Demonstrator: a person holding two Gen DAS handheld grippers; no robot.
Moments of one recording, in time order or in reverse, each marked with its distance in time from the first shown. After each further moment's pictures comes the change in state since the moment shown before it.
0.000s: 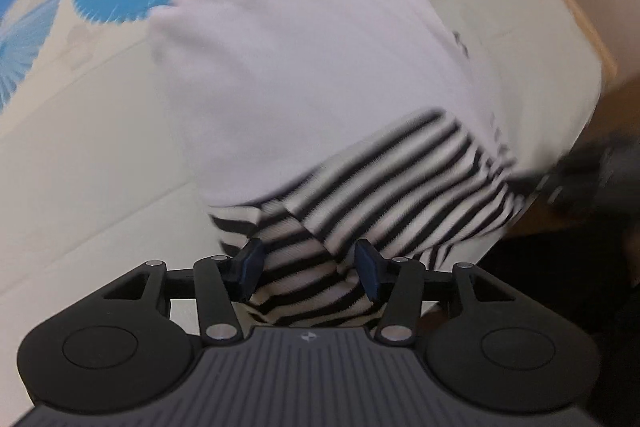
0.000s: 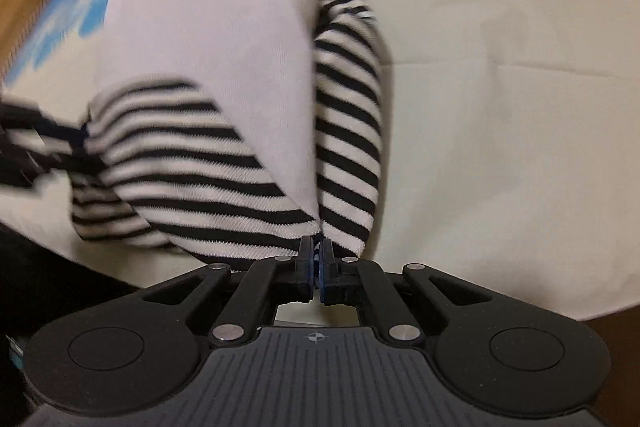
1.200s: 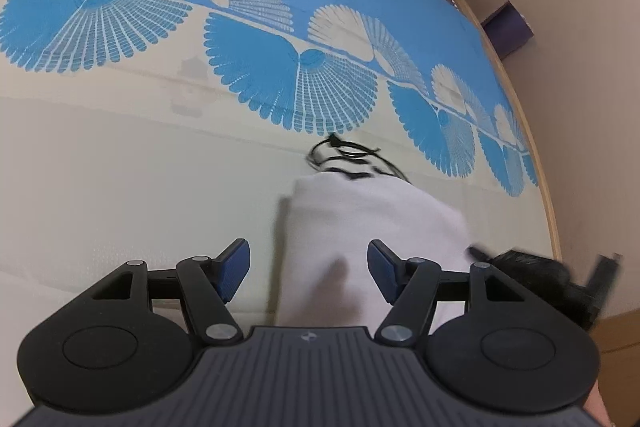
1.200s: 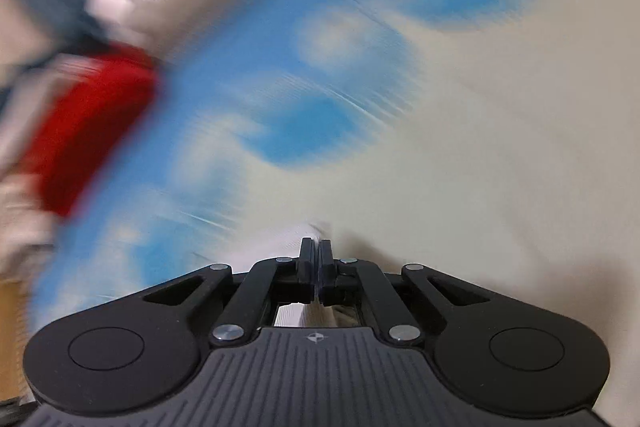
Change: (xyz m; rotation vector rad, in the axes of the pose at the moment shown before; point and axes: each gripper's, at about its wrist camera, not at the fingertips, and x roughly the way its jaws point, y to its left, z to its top) left arm -0.029 0.111 0.029 -0.535 -0.320 -0.156; right arm 0.017 -0.048 0.115 0.769 -0.396 -0.038
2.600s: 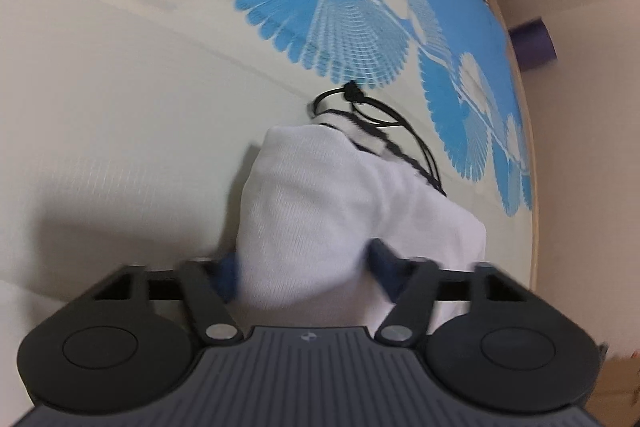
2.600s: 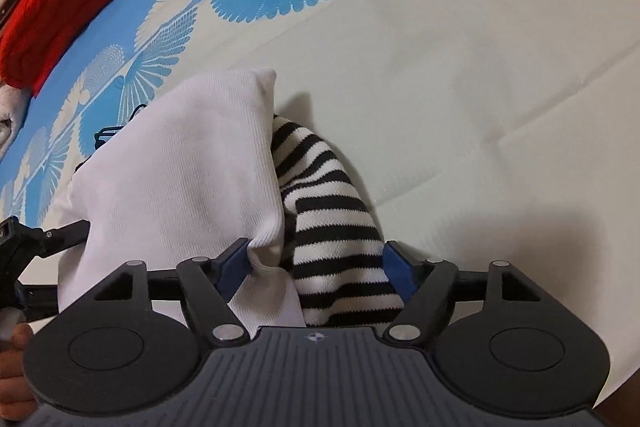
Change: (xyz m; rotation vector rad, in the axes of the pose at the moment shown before) left arm 0.105 0.015 0.000 -0.207 0.118 -0.094; right arm 0.010 -0.010 -0.016 -0.261 0.221 0.024
